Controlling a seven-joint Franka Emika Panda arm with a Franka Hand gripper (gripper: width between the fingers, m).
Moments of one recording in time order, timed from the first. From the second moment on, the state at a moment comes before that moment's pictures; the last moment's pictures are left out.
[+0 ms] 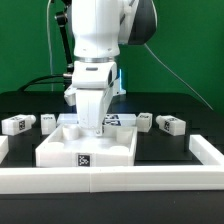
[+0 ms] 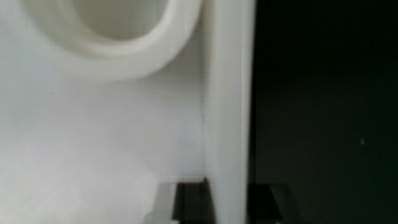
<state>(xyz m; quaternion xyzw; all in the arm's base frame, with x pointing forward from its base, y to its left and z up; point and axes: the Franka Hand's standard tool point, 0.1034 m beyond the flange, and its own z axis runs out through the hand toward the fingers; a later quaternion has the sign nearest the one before) 0.439 -0.029 0.010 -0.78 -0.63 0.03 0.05</state>
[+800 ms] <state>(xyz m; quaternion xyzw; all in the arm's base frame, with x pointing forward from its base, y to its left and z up) 0.449 -0.017 0.011 -0.68 -0.73 0.02 0.02</state>
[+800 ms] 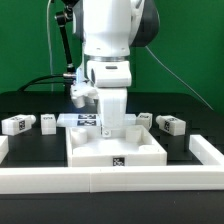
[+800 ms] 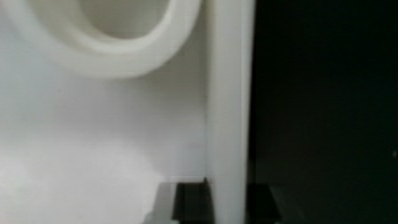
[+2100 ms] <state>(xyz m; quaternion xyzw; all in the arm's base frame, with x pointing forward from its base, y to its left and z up) 0.495 0.067 0.011 -0.71 -0.70 0.00 0.01</state>
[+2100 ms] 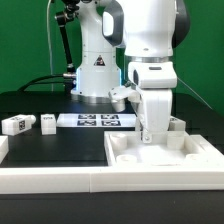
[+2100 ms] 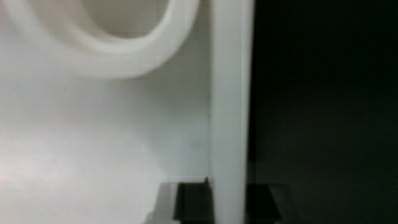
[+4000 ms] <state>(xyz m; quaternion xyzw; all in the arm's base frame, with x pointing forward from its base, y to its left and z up) 0.465 0.092 0.048 -0.82 -0.57 -0.01 0.00</state>
